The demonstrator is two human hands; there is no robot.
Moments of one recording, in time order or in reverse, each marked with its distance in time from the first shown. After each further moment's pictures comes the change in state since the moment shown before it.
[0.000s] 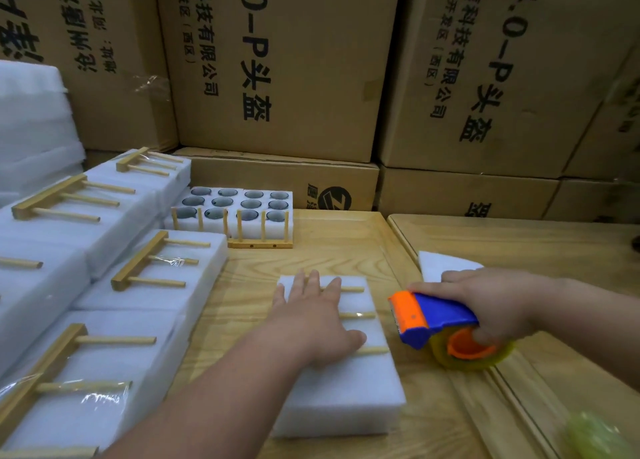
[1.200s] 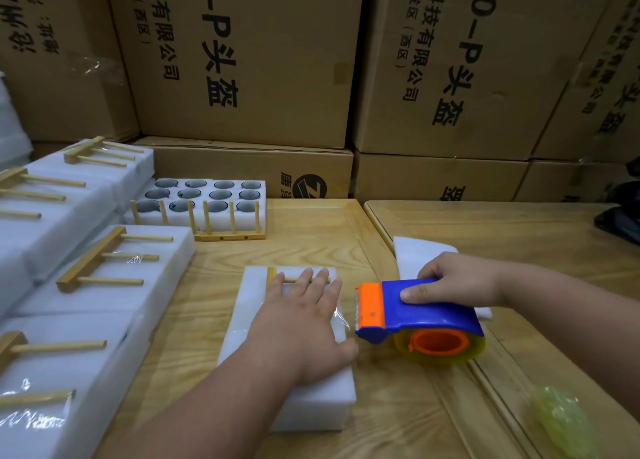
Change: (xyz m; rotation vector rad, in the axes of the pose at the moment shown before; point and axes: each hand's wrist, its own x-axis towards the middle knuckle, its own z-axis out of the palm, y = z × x) left_hand 0.006 0.020 0.030 0.323 0.132 0.201; right_hand -0.001 0.006 0.009 0.778 0.016 0.291
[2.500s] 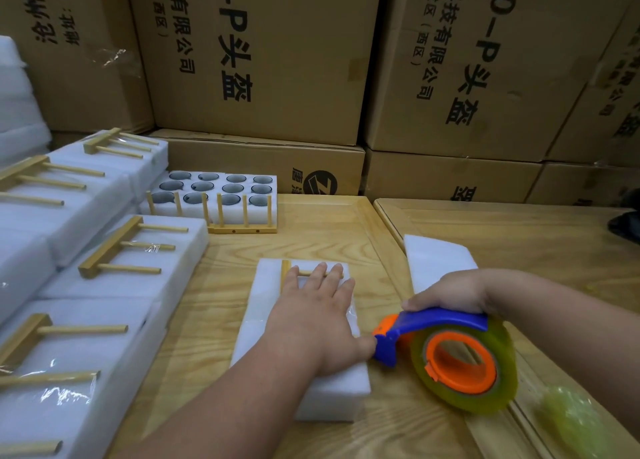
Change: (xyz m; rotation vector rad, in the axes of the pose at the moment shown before) left_hand -0.002 0.004 -0.005 -0.020 -0.034 -0.010; right_hand 0.008 -0.028 0.022 0.076 -0.186 0.415
